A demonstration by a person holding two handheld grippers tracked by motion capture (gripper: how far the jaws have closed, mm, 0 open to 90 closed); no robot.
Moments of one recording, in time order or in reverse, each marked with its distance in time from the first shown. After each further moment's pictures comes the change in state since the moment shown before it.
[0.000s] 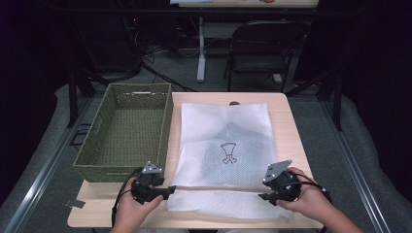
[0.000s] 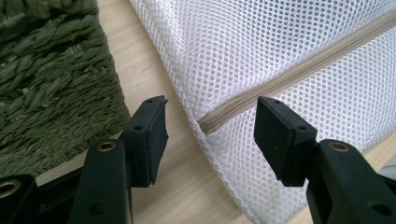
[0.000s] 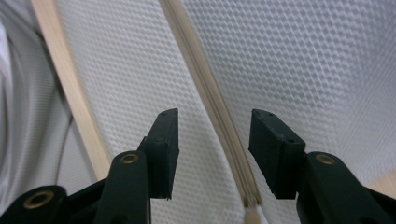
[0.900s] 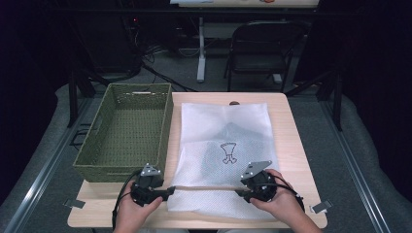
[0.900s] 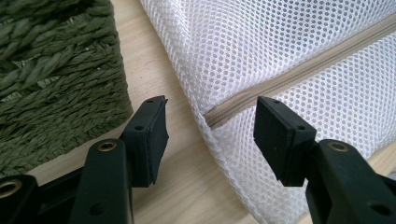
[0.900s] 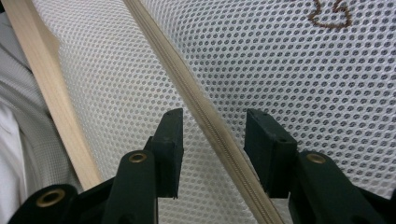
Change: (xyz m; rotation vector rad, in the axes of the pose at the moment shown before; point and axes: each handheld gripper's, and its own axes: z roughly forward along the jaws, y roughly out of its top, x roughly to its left) left arm 0.003 -0.010 0.005 -0.026 0.004 -0.024; right arm 0.026 0.040 0.031 -0.118 -0.035 0.136
